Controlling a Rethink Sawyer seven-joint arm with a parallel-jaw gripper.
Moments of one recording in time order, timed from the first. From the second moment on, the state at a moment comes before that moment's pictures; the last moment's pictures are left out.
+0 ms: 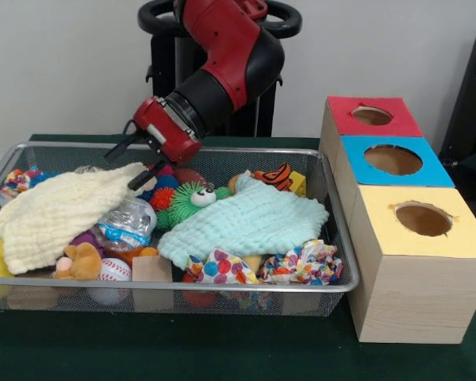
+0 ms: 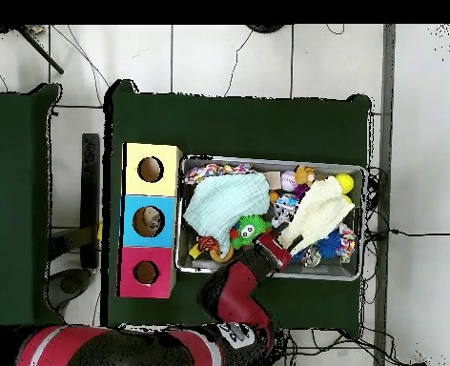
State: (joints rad) arm 0.19 -0.11 -0.49 2.04 0.71 -0.95 1.79
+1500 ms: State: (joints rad) arm -0.07 -0.19 -0.48 2.00 0.05 -0.80 1.79
